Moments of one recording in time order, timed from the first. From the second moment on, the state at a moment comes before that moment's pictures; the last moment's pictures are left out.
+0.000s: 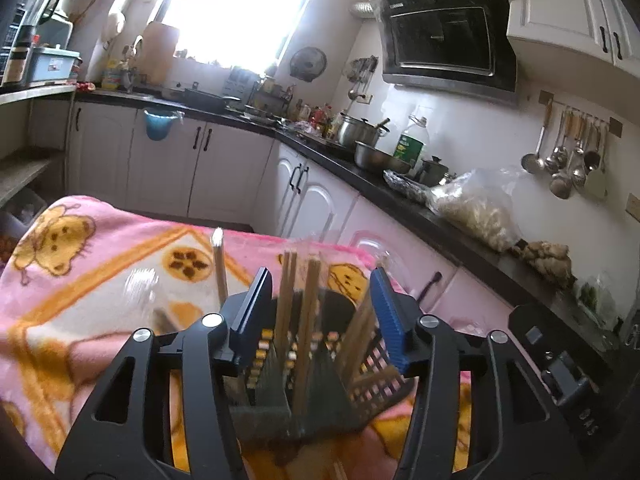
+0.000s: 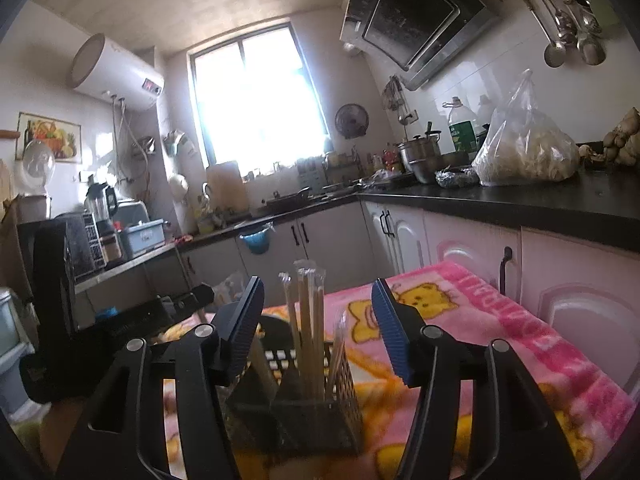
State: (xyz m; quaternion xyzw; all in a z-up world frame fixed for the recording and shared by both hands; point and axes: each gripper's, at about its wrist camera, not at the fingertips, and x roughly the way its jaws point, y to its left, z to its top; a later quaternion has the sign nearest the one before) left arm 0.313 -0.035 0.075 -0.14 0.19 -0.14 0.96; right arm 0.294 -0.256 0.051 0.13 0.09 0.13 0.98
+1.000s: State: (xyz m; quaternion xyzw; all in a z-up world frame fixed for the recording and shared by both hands) left arm 0.221 -0.042 0.043 -0.13 0.26 -0.15 0.95; right arm 0.210 -0.279 0.035 0.04 0.20 0.17 0.96
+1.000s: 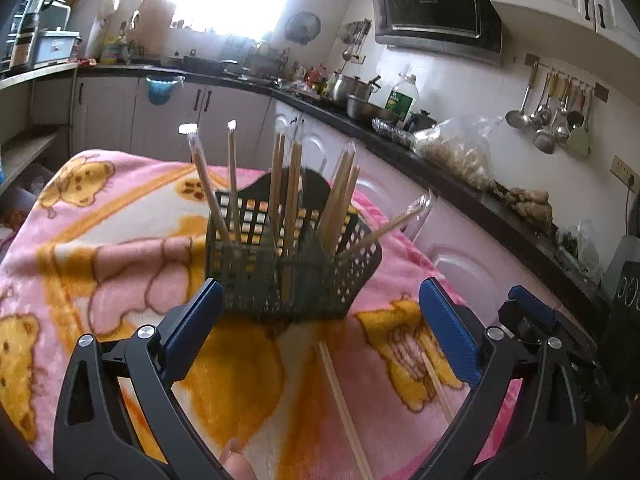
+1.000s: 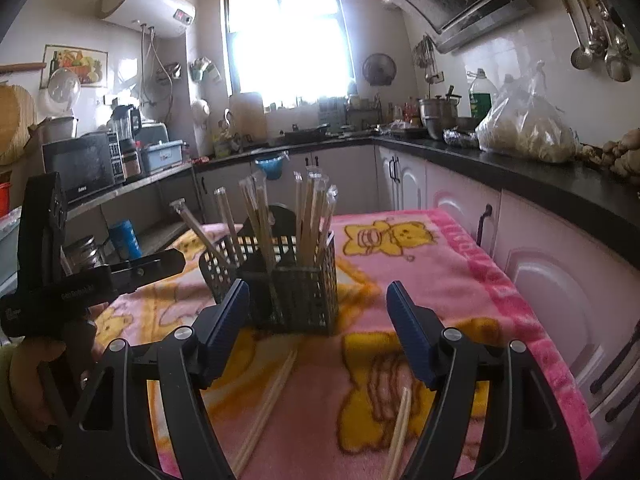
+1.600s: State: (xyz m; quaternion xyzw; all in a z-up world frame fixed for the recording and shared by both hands) left arm 0.209 -0.077 0.001 -0.10 0.33 -0.16 0.92; right arm 0.197 -0.310 0.002 0.03 0.26 0.17 0.95
